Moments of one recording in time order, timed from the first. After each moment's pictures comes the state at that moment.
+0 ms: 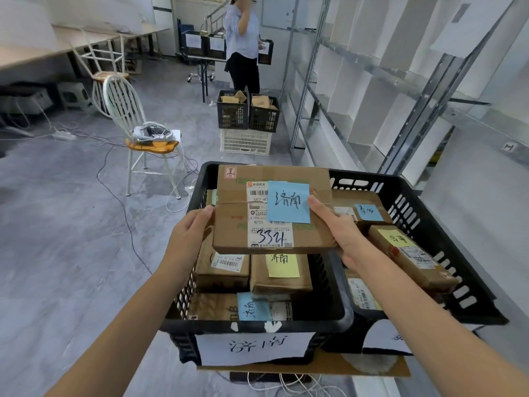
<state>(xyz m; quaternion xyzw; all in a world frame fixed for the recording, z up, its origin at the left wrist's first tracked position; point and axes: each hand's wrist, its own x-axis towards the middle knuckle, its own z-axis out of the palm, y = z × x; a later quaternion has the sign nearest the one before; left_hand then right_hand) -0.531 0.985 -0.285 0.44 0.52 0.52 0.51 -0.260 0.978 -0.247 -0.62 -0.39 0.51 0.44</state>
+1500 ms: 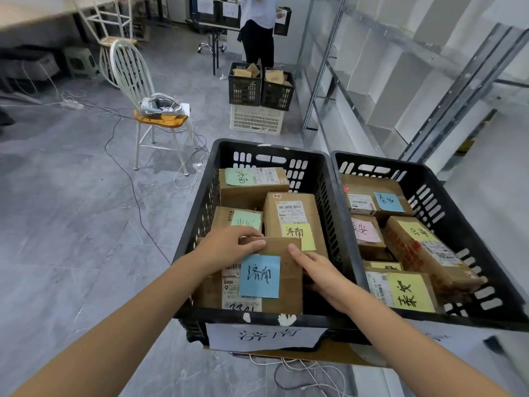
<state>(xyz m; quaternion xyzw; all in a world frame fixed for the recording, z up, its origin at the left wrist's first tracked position) -0.518 1.008 -0.333 0.76 0.56 0.10 0.33 -0.295 0.957 -0.353 -0.66 -0.39 0.59 0.26</state>
